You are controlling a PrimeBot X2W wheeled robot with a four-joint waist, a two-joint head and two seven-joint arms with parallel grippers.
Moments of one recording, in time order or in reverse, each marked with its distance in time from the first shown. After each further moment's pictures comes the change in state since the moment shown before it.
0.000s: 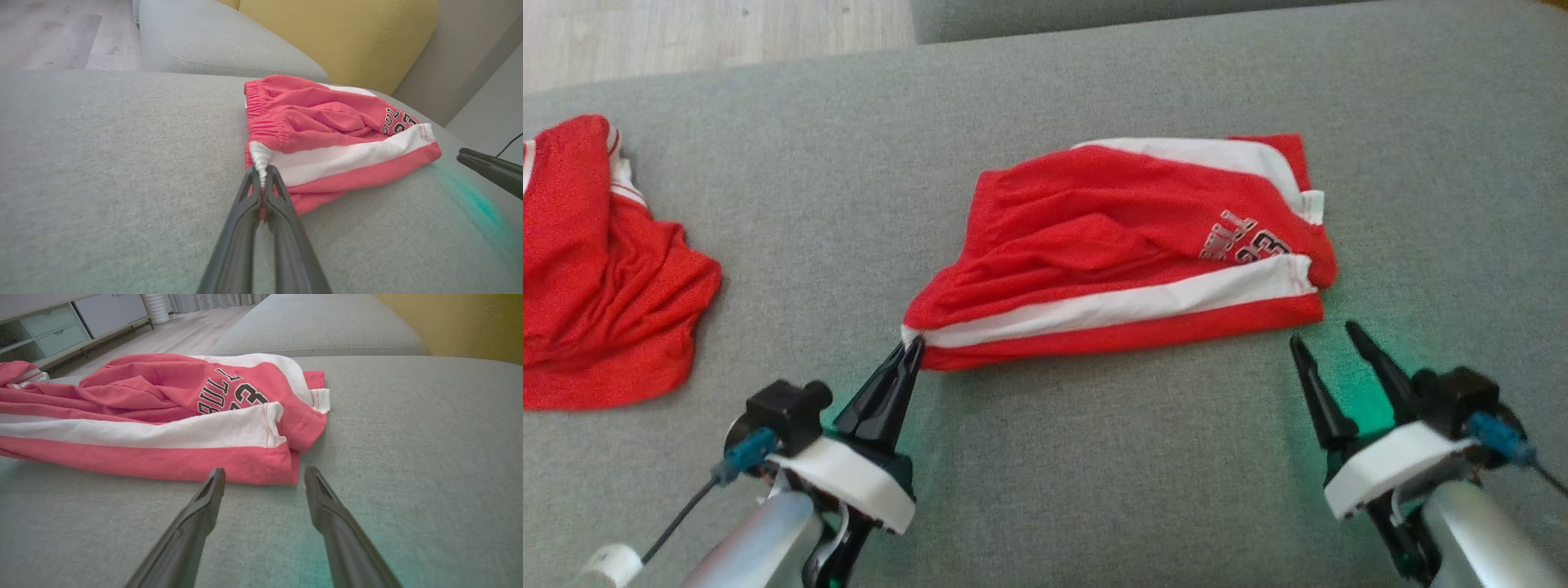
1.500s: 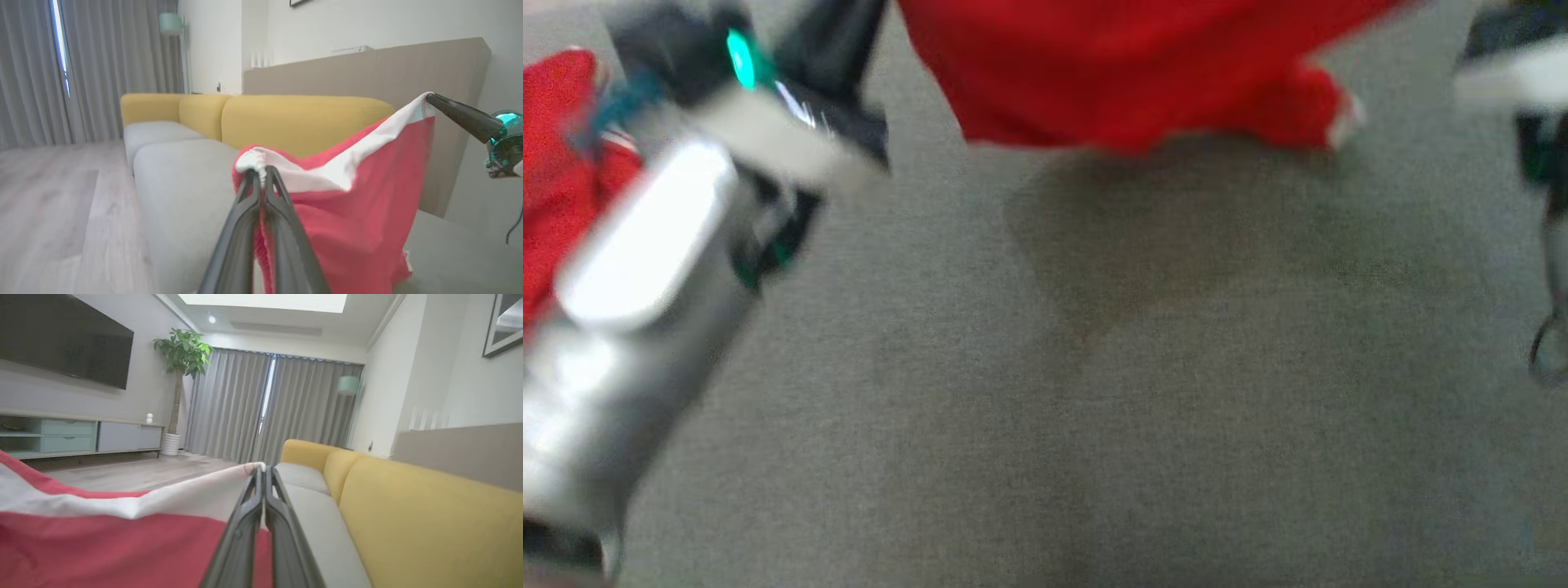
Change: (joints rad) left arm -0.587 0.057 0.016 -0.132 -0.016 -0.011 0.092; right arm -0.620 -0.049 -0.145 -0.178 -0.157 0.000 0.026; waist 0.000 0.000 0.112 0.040
